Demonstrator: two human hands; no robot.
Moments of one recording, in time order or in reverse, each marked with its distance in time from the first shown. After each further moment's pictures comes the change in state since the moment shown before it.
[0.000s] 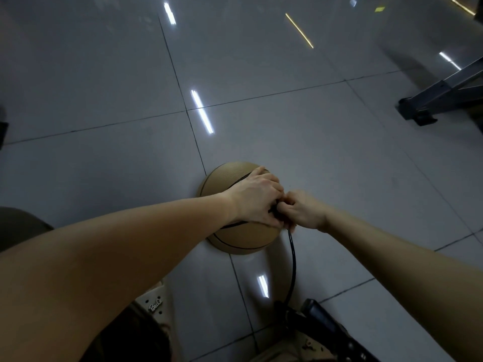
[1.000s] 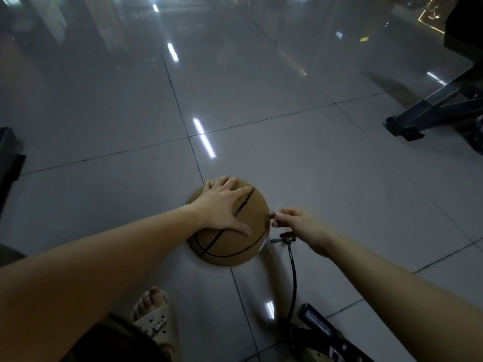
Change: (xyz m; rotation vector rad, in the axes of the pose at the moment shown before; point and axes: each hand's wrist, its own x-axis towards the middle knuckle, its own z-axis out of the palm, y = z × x) left_hand -0.061 -0.022 -0.048 -0.153 -0.252 -0.497; right_hand -0.011 0.018 0.016 0.457 0.142 0.088
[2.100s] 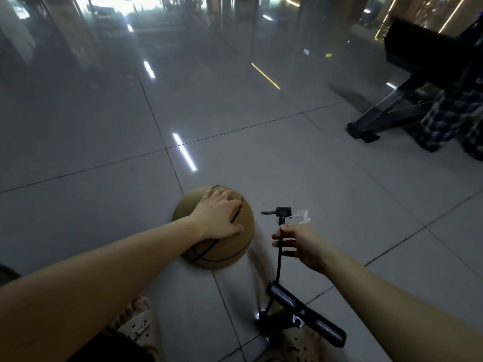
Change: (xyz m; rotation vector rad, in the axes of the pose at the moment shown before) left_hand -0.010 0.069 0.000 0.075 0.044 0.040; right_hand -0.073 0.040 -0.026 0.377 0.187 0.160
